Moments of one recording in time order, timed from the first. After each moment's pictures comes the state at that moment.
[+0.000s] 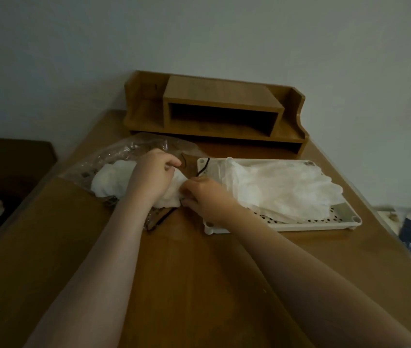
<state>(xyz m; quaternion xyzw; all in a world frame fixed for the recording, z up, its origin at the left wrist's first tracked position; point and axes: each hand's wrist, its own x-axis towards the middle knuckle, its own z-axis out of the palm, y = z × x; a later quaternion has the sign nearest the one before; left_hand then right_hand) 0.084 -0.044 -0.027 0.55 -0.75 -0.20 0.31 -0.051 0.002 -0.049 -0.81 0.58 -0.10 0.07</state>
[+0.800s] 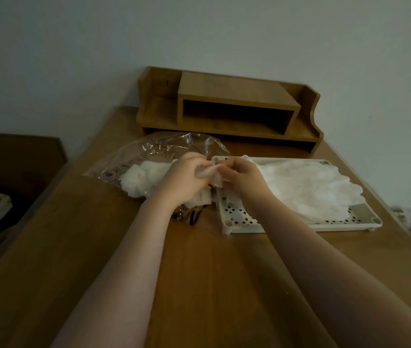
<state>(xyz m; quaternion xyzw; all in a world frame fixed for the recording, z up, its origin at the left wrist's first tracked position) 0.077 -0.044 -0.038 0.44 -0.81 -0.27 0.28 -0.061 0.001 -0.037 -0.48 0.62 -0.49 0.39</state>
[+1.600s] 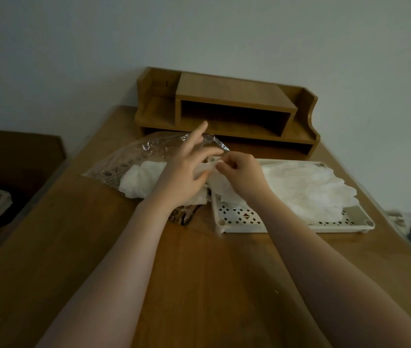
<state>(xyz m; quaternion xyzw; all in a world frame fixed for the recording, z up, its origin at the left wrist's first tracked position) 0.077 -0.034 -0.038 0.31 -0.85 -0.17 0.40 -0.071 -0.002 -0.025 -0.62 0.66 -0.39 0.19</state>
